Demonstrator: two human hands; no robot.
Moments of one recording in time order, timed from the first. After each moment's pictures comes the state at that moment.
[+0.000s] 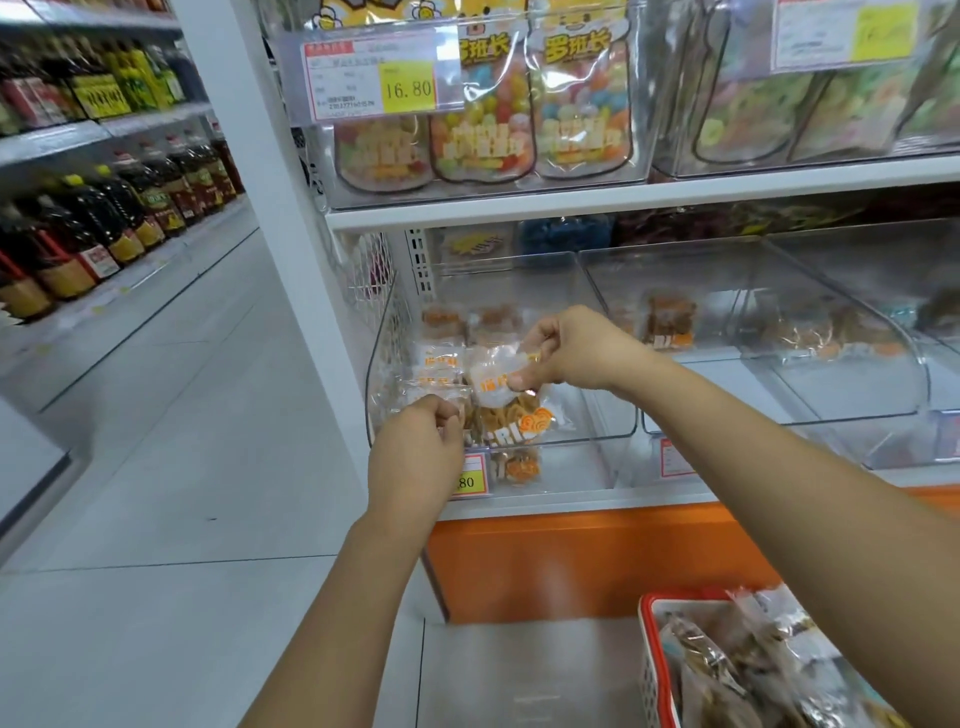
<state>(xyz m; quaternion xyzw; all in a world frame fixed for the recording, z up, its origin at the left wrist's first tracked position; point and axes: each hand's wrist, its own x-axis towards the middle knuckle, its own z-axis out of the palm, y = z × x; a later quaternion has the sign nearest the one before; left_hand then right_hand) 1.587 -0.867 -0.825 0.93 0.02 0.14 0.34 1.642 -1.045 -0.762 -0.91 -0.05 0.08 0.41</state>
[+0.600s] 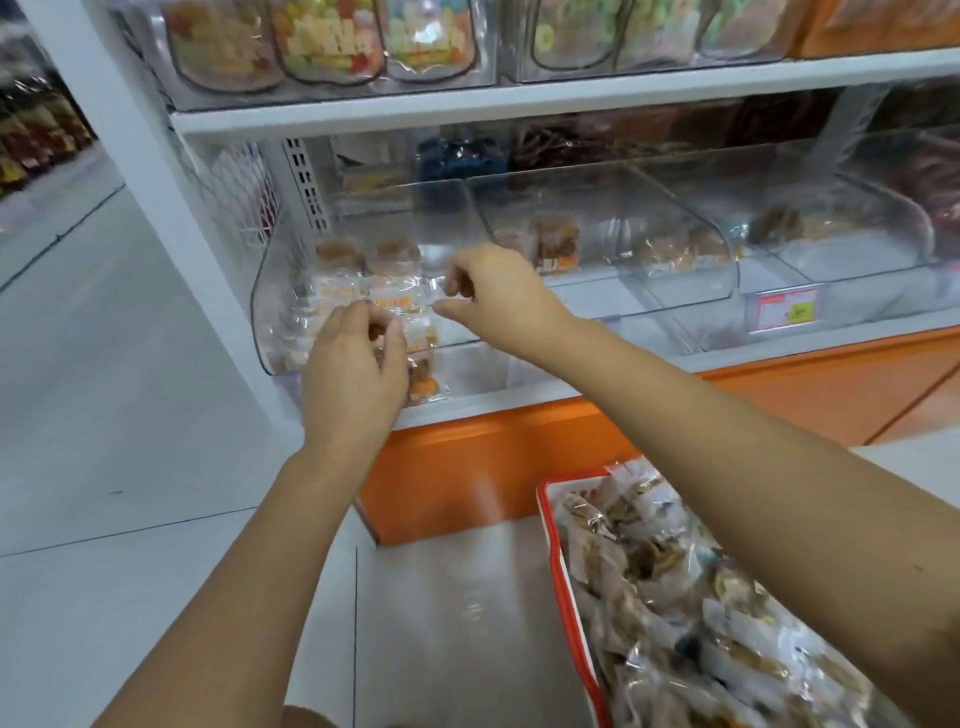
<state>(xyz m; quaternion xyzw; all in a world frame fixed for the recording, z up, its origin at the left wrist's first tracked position) 1.543 -0.902 -0.819 0.89 -0.09 0.28 0.36 1.569 -1.060 -0.771 -0.96 -0.12 -0.13 0.23</state>
